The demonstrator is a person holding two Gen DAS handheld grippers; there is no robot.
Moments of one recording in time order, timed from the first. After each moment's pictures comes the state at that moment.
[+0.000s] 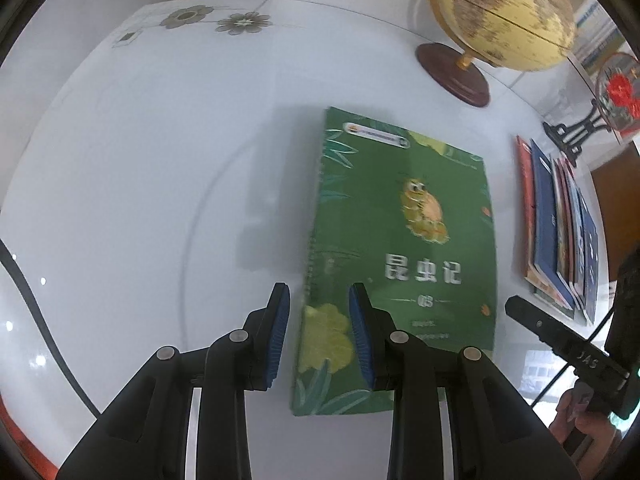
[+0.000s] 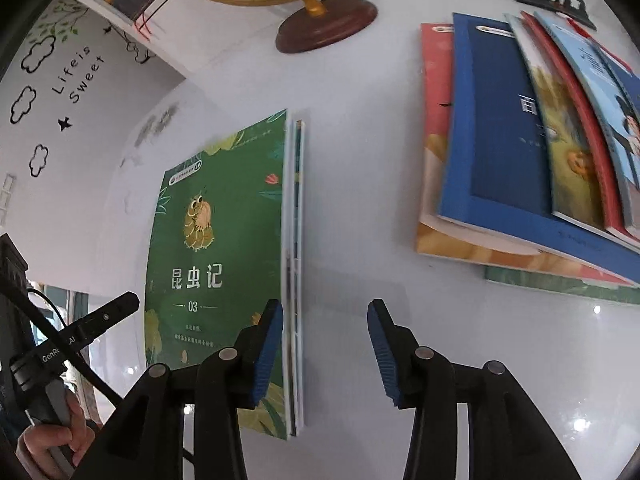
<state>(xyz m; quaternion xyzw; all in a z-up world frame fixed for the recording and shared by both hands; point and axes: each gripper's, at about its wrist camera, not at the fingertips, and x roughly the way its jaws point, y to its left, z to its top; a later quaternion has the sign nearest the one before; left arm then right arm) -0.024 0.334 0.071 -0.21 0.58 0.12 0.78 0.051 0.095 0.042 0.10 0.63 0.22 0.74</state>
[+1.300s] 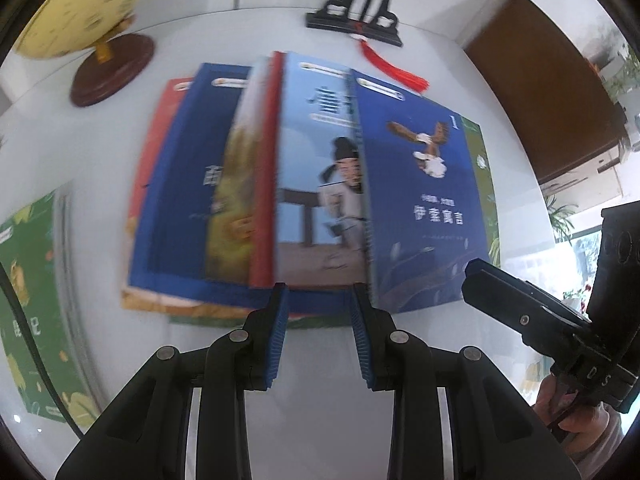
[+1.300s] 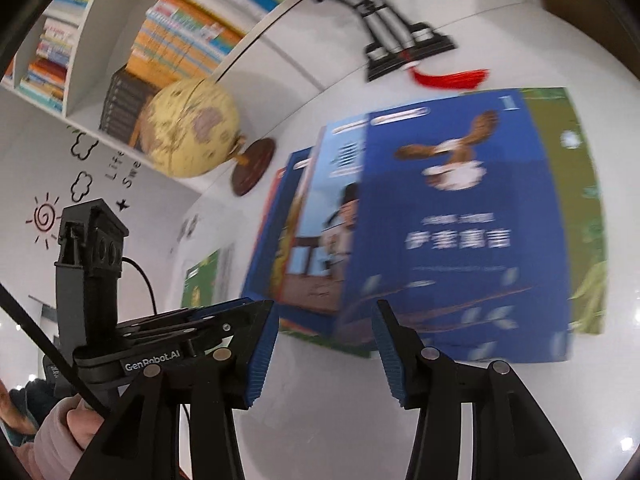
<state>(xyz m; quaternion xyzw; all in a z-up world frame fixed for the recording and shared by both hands) 0.118 -0.001 0.090 -0.10 0.62 -0.06 0.78 0.087 -0.195 0.086 0.23 0.54 0.26 0.76</state>
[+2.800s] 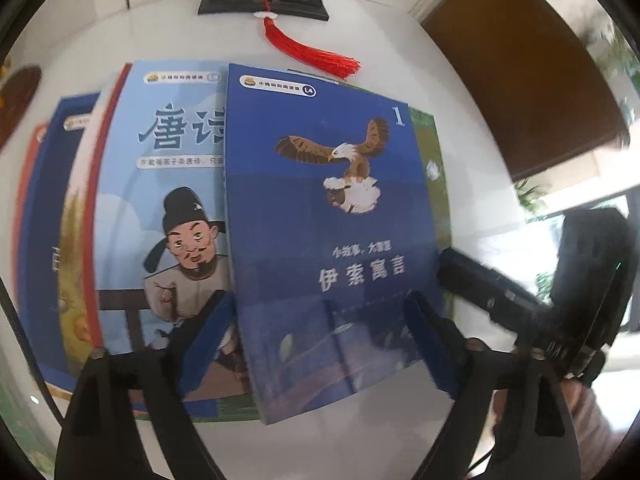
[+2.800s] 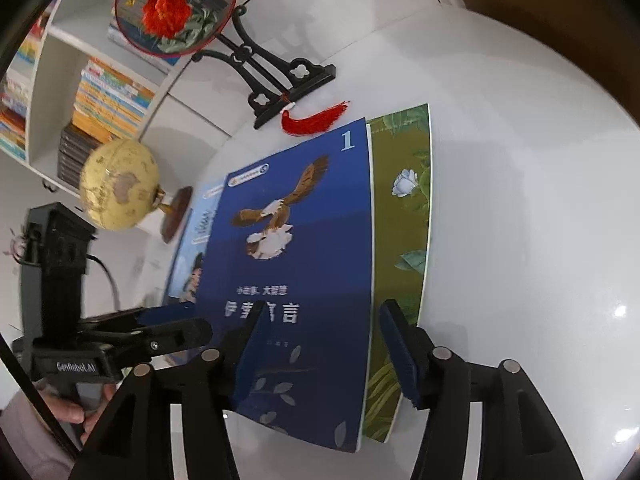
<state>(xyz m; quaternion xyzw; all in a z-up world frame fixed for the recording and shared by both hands) 0.192 -0.081 0.059 -0.13 0.64 -0.12 0.75 0.136 -0.315 0.032 0.25 0.53 0.22 0.78</state>
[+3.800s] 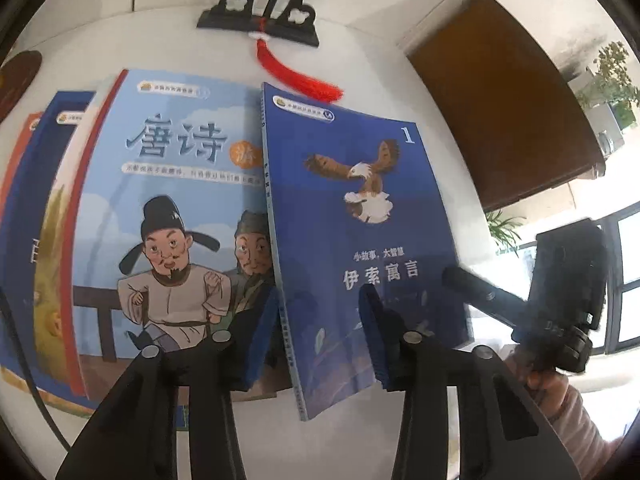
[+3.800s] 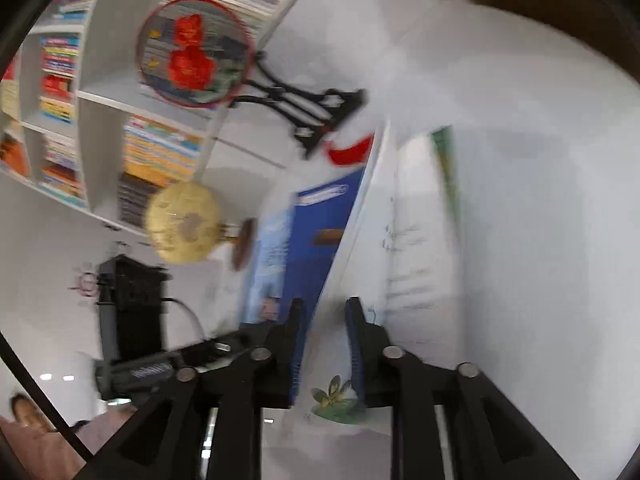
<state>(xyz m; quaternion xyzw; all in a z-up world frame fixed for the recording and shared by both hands) 0.186 -0.094 0.061 -0.18 0.60 -0.14 0.77 0.140 -0.344 0.046 0.33 0.50 0.26 0.75</state>
